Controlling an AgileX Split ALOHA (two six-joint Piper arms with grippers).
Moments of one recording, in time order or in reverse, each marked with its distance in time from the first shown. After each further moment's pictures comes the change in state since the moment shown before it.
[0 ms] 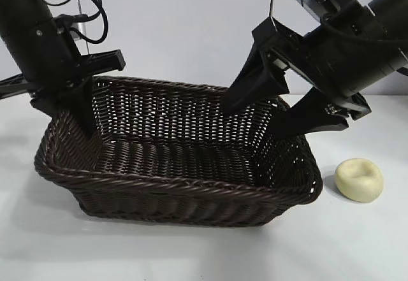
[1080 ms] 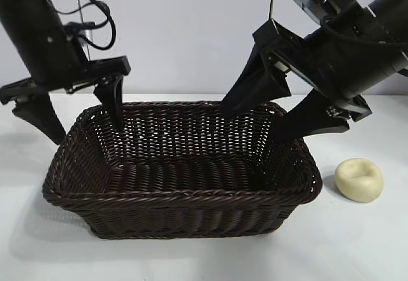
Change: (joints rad) left arm 0.000 -0.090 -0.143 0.165 0.133 0.002; right arm 0.000 0.000 0.000 -0.004 -0.003 0.000
